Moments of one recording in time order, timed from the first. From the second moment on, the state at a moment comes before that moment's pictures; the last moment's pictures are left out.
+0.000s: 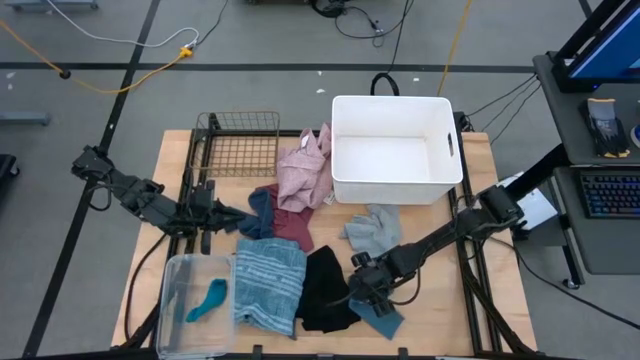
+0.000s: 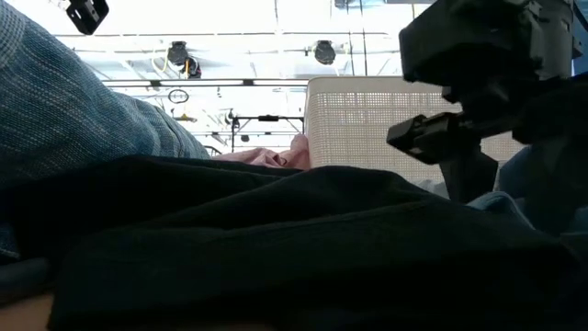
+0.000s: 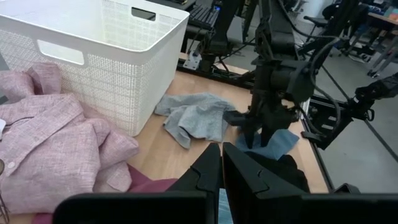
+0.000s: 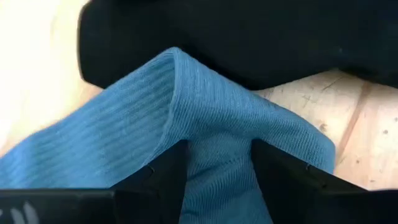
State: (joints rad) left arm -0.55 0.60 0.69 -0.42 -0.57 -0.44; right arm 0.47 1.85 1.07 -0.38 -0.08 0.13
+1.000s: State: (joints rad) left arm -0.55 0.60 0.69 -0.42 -0.57 -0.44; right arm 0.49 1.91 1.07 -0.57 -0.13 0.31
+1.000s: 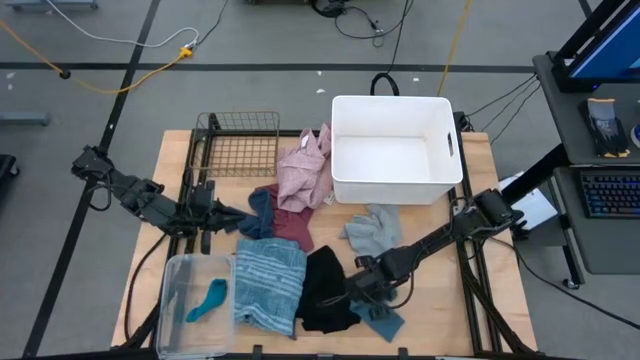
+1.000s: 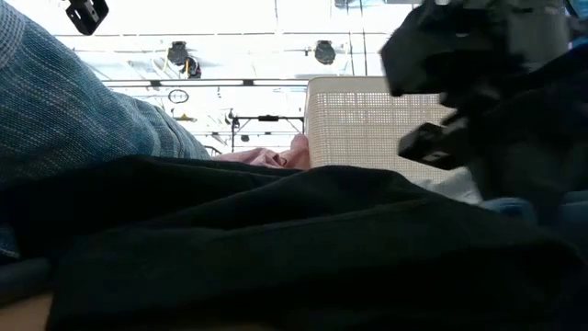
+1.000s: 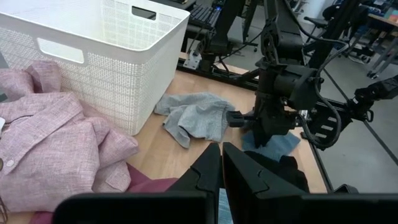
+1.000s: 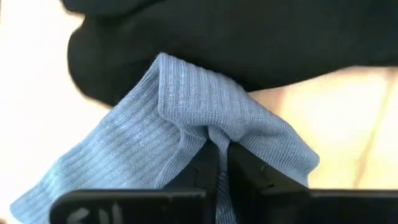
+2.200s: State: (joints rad) left arm -0.55 0.78 0.69 -0.25 -0.57 -0.48; right arm 0.48 1.31 1.07 0.29 0.01 -0.28
